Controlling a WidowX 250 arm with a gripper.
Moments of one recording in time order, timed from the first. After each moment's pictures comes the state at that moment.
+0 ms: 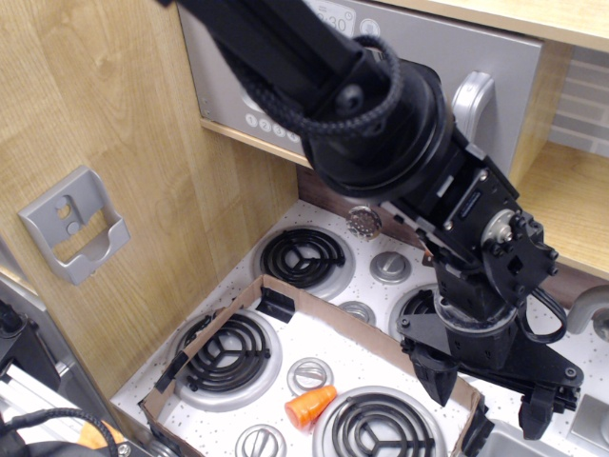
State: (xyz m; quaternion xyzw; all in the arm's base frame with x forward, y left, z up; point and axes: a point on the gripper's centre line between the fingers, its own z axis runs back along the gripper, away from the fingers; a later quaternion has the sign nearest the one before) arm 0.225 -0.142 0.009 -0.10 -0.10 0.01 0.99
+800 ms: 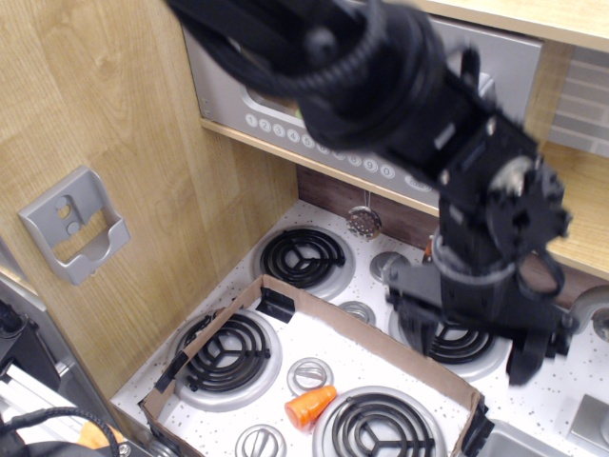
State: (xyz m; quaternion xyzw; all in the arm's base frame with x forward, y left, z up) arm 0.236 -0.123 0.047 -0.05 -0.12 0.05 0.99
